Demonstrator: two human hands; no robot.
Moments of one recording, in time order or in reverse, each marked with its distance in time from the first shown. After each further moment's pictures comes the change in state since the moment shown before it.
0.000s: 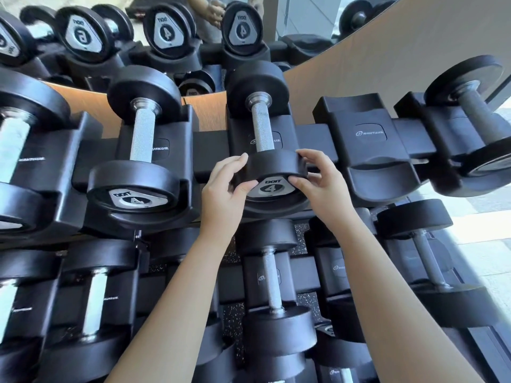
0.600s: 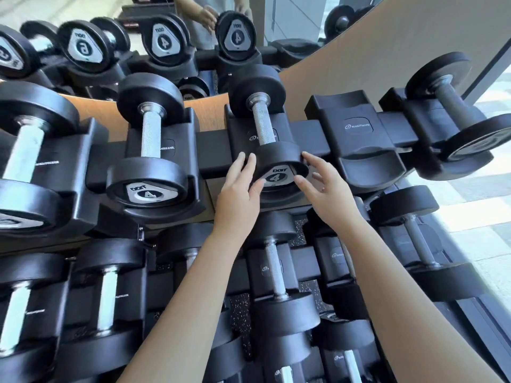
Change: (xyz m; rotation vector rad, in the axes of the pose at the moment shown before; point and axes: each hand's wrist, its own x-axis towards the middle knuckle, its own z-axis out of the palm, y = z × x) left_hand -0.021 0.027 -0.010 0.190 -0.224 -0.042; right_hand -0.043 -0.014 -0.006 -0.248 0.036 0.042
